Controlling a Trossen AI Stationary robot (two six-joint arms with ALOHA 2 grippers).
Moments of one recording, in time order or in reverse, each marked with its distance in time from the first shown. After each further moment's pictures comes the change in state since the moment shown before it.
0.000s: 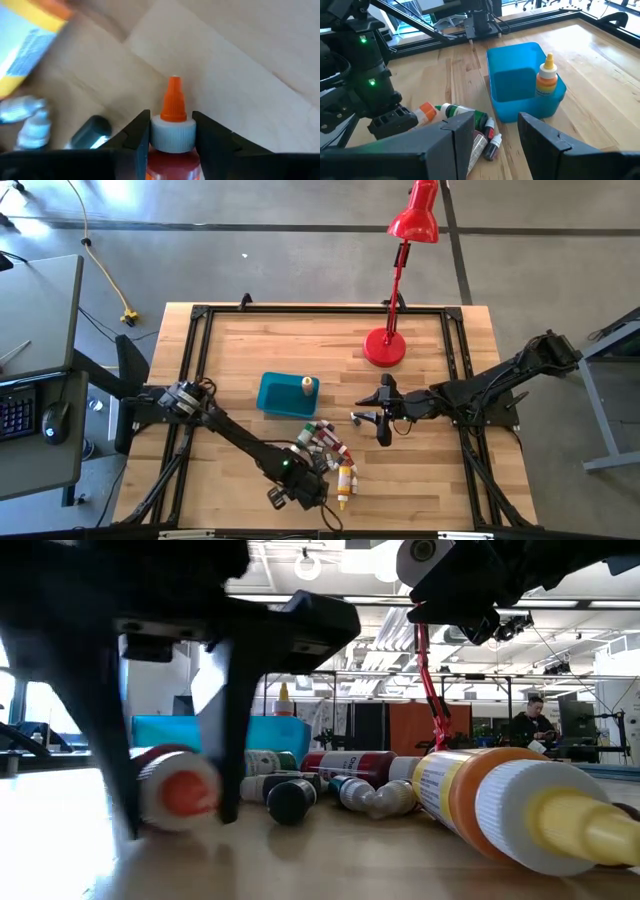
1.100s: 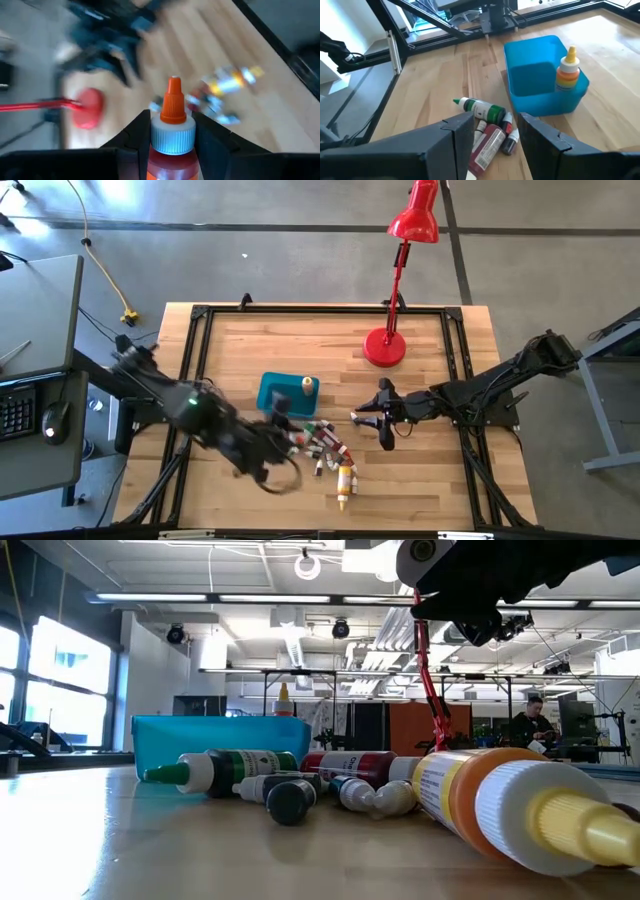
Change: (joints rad) left arm -0.041 -0.545 0.238 -0.348 -0.539 -0.262; right arm 0.008 0.000 0.000 0.005 -0.079 0.030
